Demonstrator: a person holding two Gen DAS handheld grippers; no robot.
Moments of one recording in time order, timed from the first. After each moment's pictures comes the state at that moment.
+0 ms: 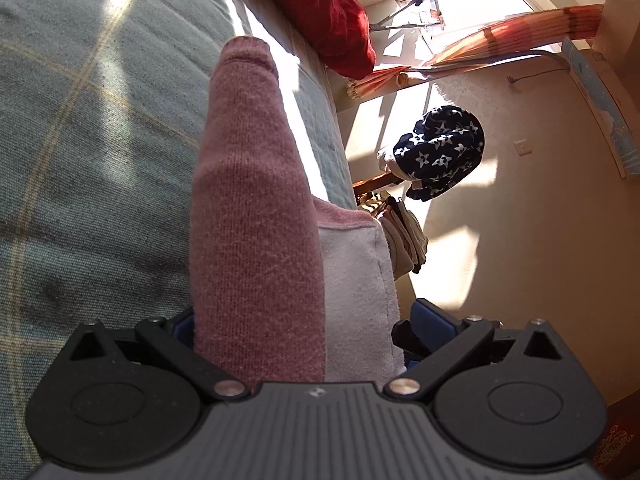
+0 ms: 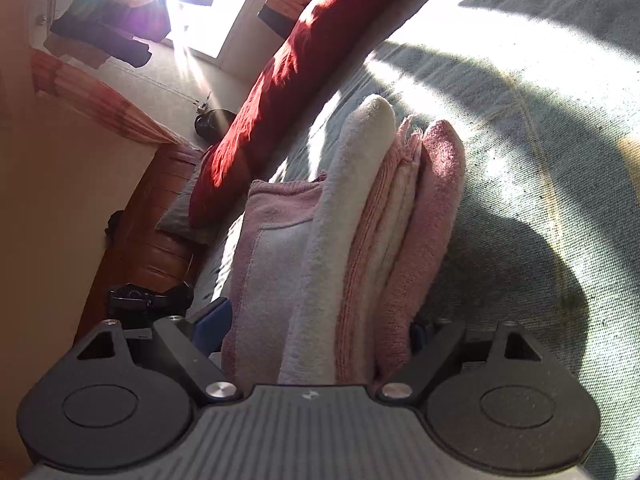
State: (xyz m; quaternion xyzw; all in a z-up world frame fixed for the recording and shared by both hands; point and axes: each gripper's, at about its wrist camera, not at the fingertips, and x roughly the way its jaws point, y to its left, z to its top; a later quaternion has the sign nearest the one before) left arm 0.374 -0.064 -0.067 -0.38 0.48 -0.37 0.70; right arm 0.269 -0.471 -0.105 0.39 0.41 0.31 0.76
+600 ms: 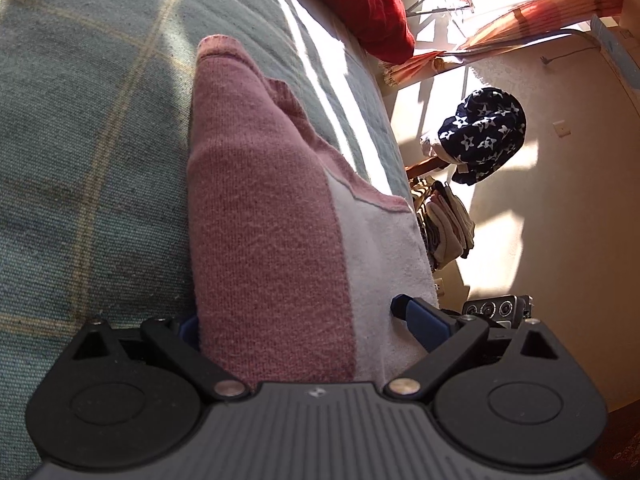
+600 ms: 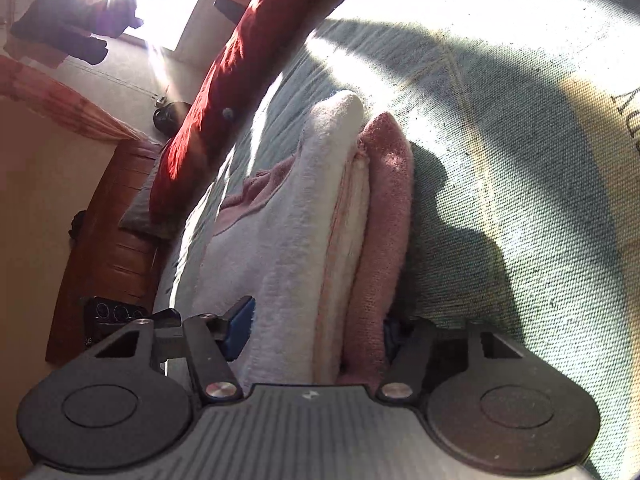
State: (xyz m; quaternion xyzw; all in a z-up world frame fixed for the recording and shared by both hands) left arm 0.367 -0.068 -0.098 -0.33 0.51 -0.33 0.73; right arm 0.273 -0.477 -0.149 0.39 0.45 0.27 0.76
